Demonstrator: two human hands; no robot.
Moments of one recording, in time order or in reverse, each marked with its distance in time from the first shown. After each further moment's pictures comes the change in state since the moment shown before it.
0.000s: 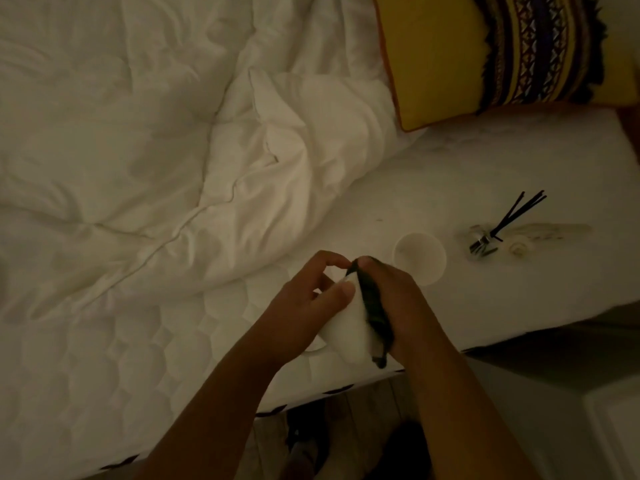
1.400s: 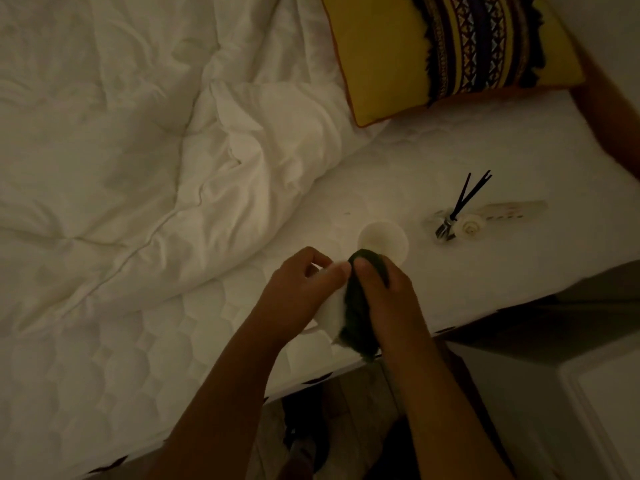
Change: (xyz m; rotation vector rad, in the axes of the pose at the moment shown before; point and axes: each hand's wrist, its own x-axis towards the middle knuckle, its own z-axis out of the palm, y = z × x) left_hand 0.016 0.021 0.046 0.191 0.151 -0.057; right_hand -0.024 0.019 -0.039 -0.073 0.138 -0.215
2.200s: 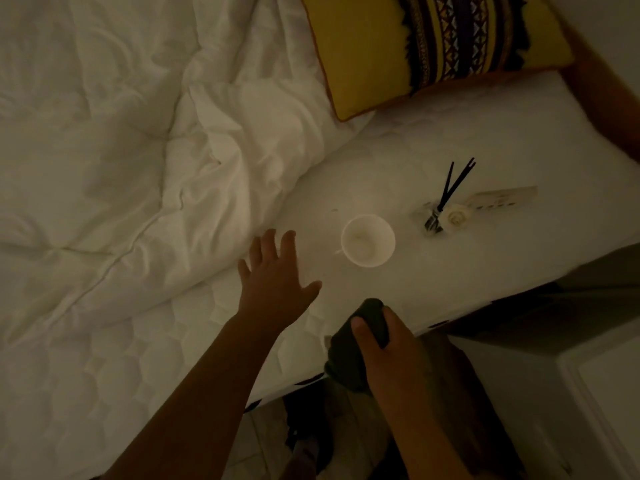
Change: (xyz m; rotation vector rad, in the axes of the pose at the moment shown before) left_hand 0.043 -0.053 0.014 0.886 0.204 0.033; right_hand -0.032 0.084 -0.015 -0.130 0.094 0.098
